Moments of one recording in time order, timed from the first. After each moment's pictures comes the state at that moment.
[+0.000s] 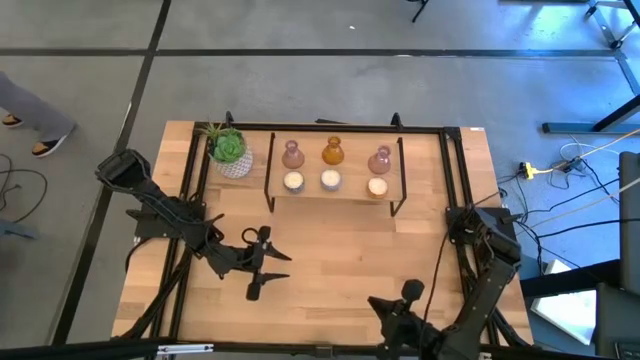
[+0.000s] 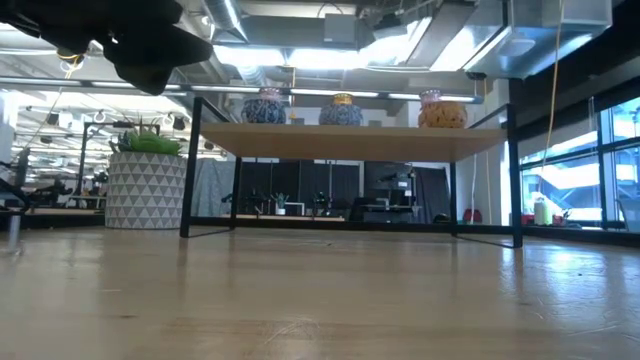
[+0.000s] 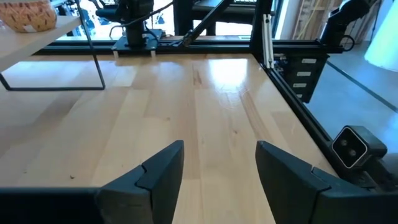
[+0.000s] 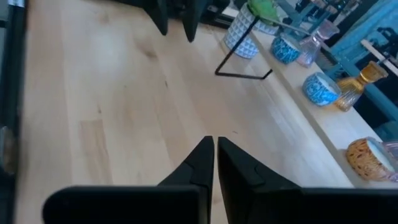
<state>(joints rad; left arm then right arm) -0.64 1.40 0.49 0.60 -0.56 -0.22 1.02 2.16 2.02 -1.57 1.10 1.25</state>
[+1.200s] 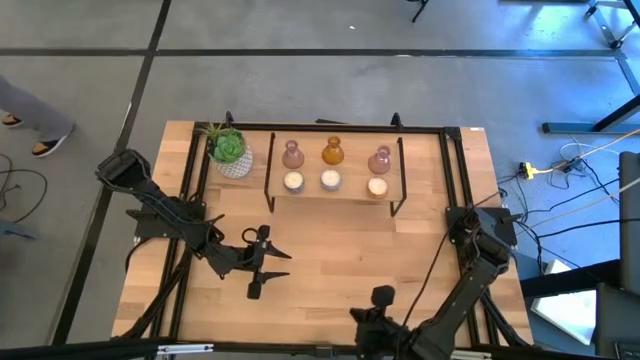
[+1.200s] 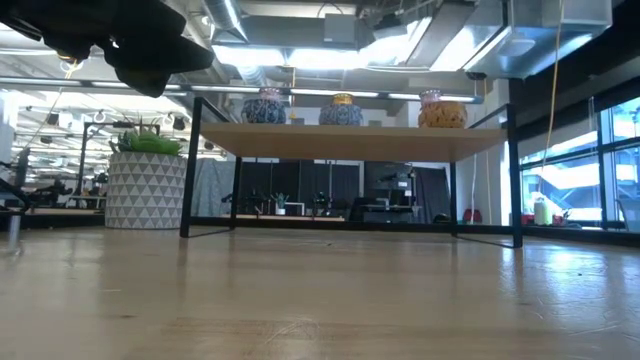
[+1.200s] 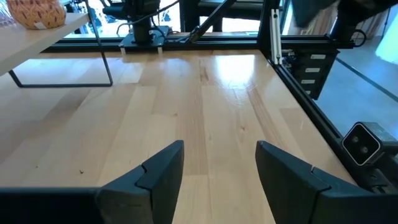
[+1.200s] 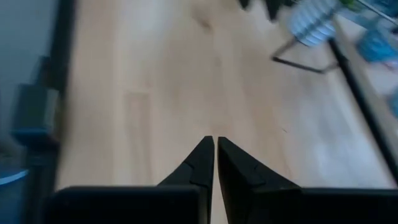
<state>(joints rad) -0.64 1.40 0.49 0.58 -0.59 -0.22 0.93 2.21 2.02 -1.25 0.90 0.83</state>
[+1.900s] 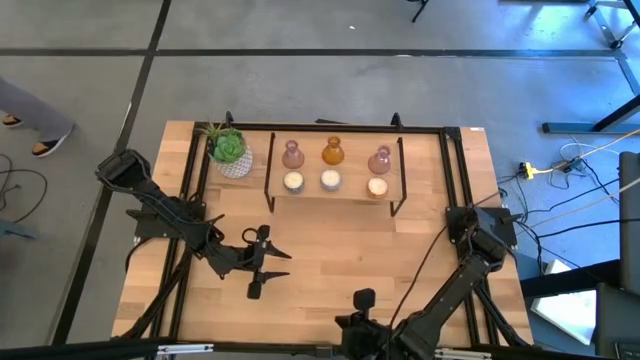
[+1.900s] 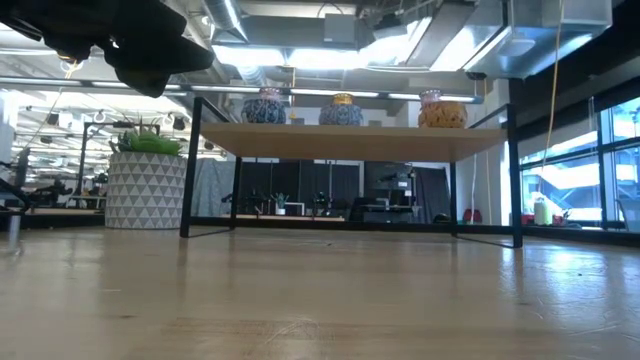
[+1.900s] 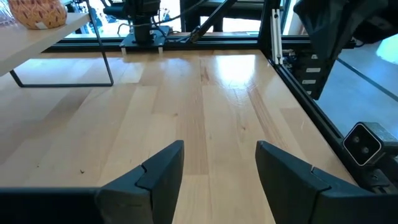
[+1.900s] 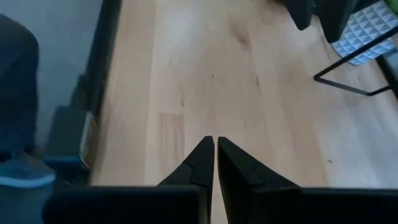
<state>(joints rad) -0.64 1.40 0.49 0.58 -0.59 -0.22 0.88 2.21 1.91 -0.90 0.83 0.59</state>
